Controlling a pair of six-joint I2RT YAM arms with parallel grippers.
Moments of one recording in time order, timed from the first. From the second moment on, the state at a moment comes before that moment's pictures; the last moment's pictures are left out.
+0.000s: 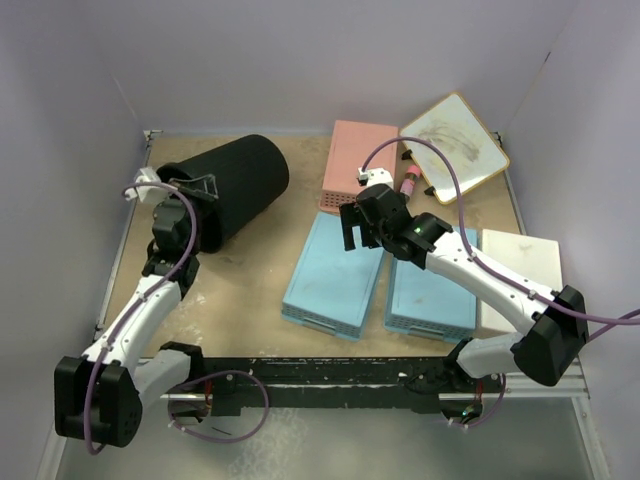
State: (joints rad) left arm -0.19 1.02 0.68 0.33 -0.27 -0.84; right arm 0.75 1.35 1.17 -0.62 0.40 0.37
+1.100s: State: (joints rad) left arm -0.15 1.11 1.00 -0.48 -0.38 -0.97; right arm 0.75 1.42 1.16 -0.59 0.35 0.37
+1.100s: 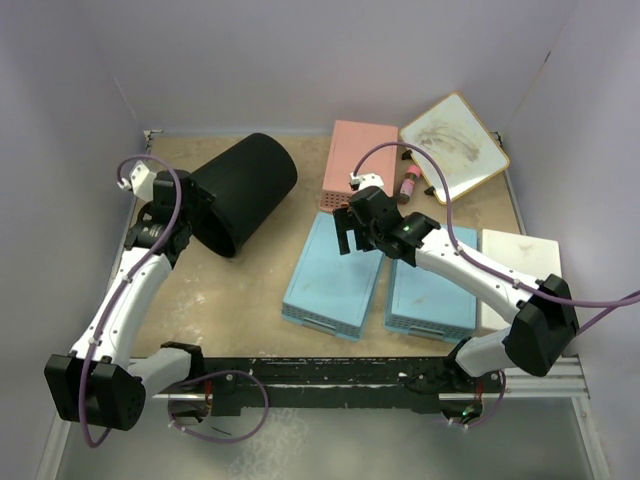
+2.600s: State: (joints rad) left arm -0.12 1.09 0.40 0.75 -0.05 -1.28; right arm 0.75 1.40 1.15 -0.58 0.35 0.37
